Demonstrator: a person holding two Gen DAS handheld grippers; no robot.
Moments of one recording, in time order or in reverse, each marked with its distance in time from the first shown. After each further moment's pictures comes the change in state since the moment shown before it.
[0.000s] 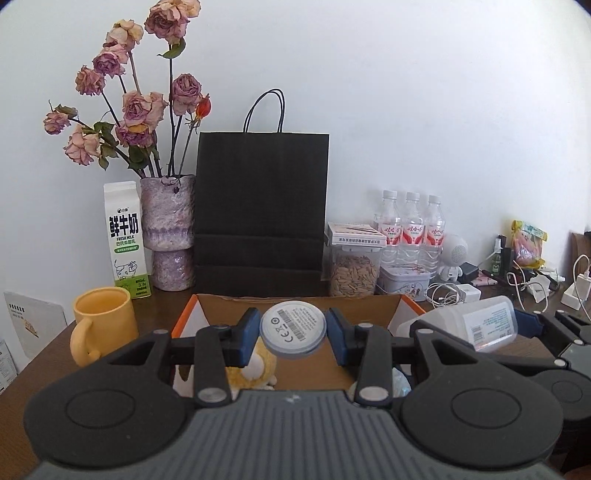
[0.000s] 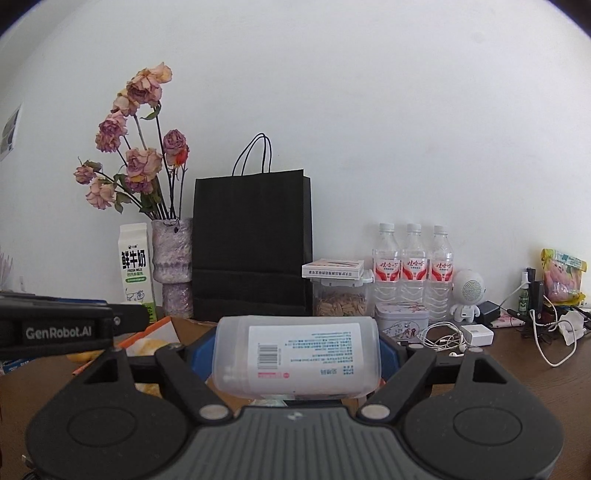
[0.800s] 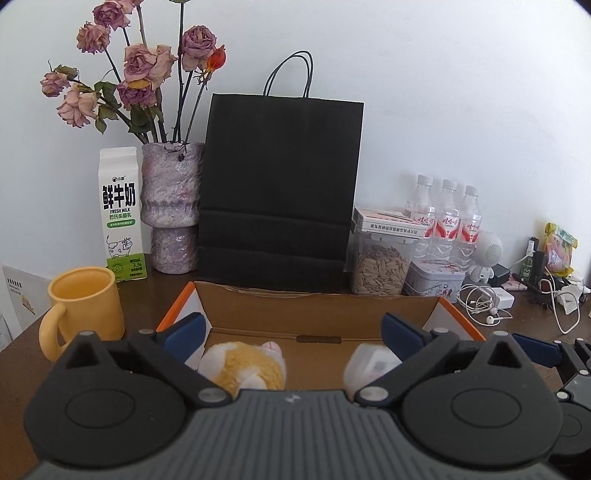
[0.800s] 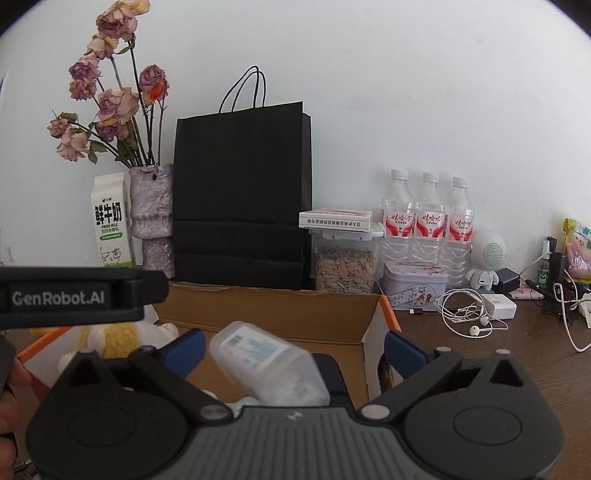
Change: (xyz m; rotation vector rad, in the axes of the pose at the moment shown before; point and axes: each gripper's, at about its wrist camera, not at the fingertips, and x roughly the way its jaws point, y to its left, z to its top) left arm 0.070 0.013 -0.004 -0.061 0.053 0.045; right arm 0.073 -0.004 -0.014 -0.007 0.144 -0.016
